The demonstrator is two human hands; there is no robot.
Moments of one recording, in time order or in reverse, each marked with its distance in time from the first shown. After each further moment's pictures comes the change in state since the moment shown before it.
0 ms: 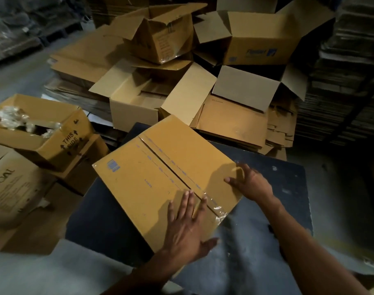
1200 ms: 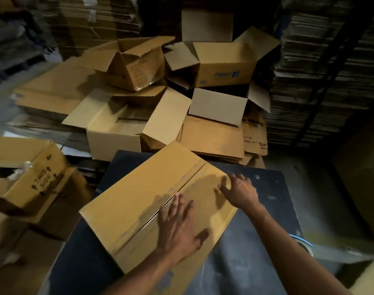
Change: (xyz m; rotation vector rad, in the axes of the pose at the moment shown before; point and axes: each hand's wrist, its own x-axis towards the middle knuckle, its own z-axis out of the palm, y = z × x) left_hand 0.056 -0.036 -0.021 0.031 0.079 0.062; right_hand -0.012 -0.039 -0.011 -0.104 0.161 0.147
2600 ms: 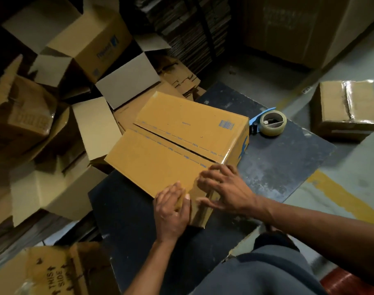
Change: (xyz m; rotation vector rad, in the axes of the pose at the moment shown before) left_hand -0.004 -0.094 0.006 -0.434 0.176 0.634; right_hand -0.169 -0.030 0.168 0.160 0.622 -0.251
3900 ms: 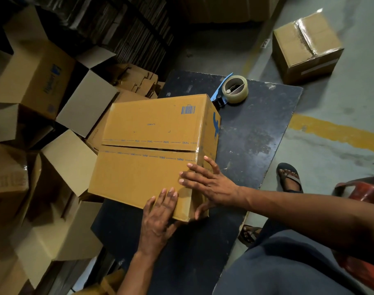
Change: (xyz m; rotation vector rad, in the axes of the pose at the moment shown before) left_hand 0.013 -0.060 -0.037 0.294 -0.520 0.696; right_hand -0.037 -0.010 0.078 -0.052 0.108 0.033
